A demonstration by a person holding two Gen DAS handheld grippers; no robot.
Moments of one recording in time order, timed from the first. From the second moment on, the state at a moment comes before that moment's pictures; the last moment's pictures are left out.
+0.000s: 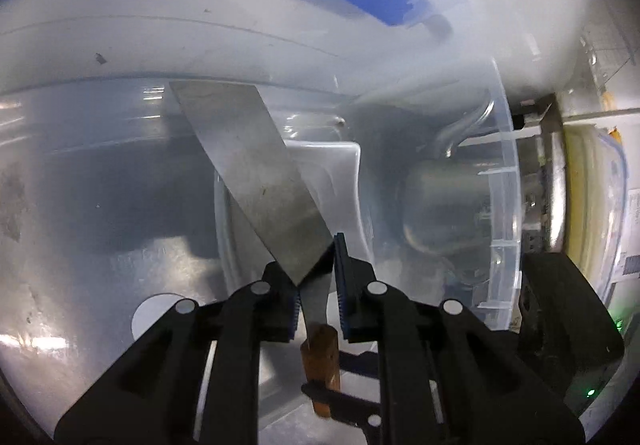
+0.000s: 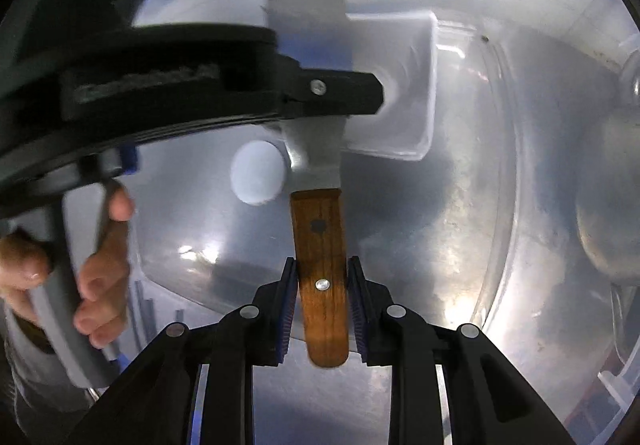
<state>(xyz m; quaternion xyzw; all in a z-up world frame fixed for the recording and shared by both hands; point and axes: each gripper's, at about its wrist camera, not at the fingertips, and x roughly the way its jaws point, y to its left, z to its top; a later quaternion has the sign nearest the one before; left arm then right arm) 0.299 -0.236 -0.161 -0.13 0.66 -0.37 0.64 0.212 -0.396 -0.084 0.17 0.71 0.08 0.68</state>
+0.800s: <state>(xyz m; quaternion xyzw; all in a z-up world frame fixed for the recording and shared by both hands) 0.026 -0.218 -0.031 -0.01 0.50 -0.52 0.69 -0.088 -0.465 -0.058 0.15 0.63 -0.09 0.75</state>
